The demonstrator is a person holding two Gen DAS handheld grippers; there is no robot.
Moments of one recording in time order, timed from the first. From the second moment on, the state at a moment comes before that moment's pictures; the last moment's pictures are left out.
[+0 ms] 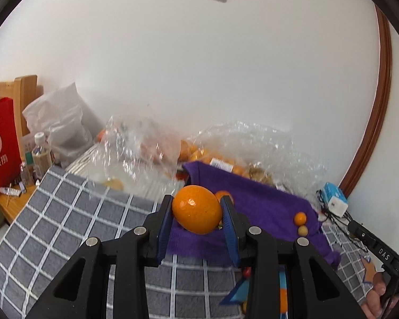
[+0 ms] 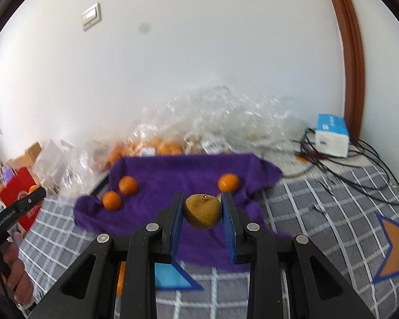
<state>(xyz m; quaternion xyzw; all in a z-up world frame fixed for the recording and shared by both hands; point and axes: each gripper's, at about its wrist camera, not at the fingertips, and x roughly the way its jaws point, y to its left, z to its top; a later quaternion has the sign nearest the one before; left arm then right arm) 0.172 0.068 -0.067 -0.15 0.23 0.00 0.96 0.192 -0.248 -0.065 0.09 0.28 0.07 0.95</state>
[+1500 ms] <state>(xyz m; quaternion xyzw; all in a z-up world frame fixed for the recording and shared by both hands) 0.257 0.019 -0.140 -0.10 0.34 -0.05 0.93 0.267 -0.237 -0.146 0.03 0.40 0.01 0.92</state>
